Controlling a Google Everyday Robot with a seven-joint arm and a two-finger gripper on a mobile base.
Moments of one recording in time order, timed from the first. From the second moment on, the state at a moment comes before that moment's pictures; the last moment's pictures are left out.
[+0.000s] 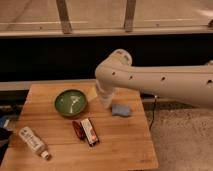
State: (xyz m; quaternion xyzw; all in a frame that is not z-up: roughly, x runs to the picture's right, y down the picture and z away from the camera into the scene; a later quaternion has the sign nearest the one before) arm -0.034 0.043 0.681 -0.20 0.02 0.53 0.82
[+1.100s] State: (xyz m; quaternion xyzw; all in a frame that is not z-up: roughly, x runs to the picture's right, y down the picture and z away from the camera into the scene) arm -0.160 0.088 0.692 -0.27 -0.02 0.46 0.85
